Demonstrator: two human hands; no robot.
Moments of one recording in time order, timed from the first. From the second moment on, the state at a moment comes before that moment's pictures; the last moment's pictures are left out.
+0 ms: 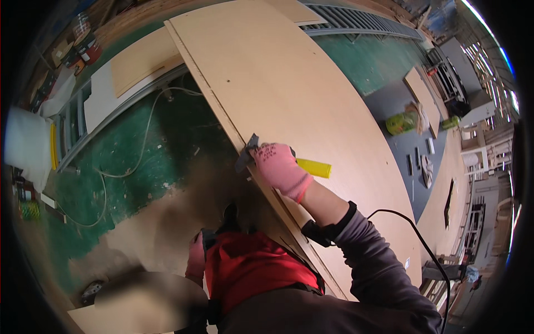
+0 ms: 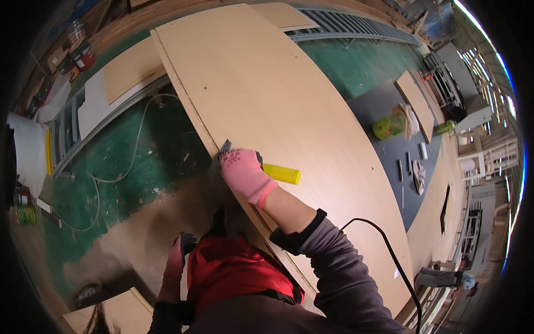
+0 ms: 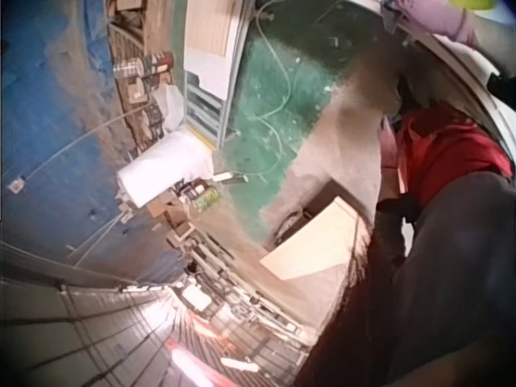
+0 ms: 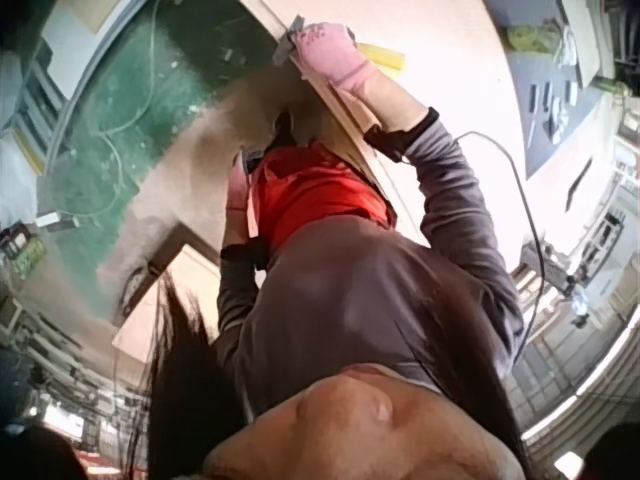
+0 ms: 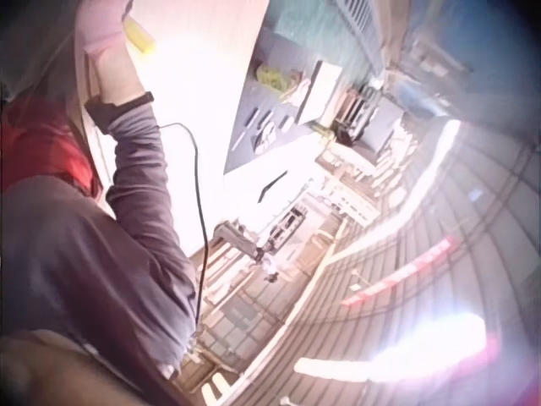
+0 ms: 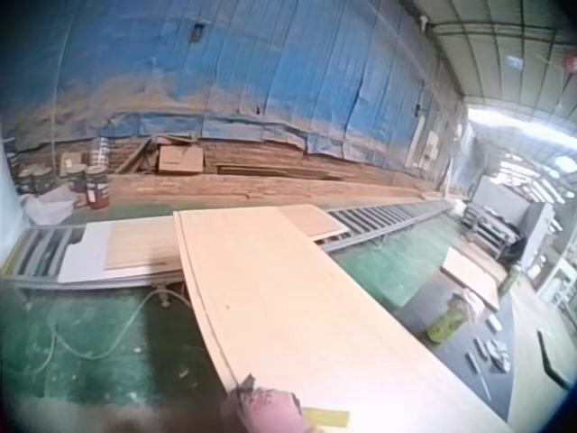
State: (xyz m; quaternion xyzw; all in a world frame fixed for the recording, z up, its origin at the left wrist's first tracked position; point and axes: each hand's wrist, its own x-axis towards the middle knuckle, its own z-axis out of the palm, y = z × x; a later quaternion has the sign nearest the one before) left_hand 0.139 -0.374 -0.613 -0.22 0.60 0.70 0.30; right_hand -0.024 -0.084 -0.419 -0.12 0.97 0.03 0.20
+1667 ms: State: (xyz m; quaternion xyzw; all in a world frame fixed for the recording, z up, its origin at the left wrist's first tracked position) left_hand -0.105 -0.200 -0.623 0.06 0.78 0.60 0.18; right_hand 0.471 0.396 -0.438 0.44 0.88 0.04 0.16
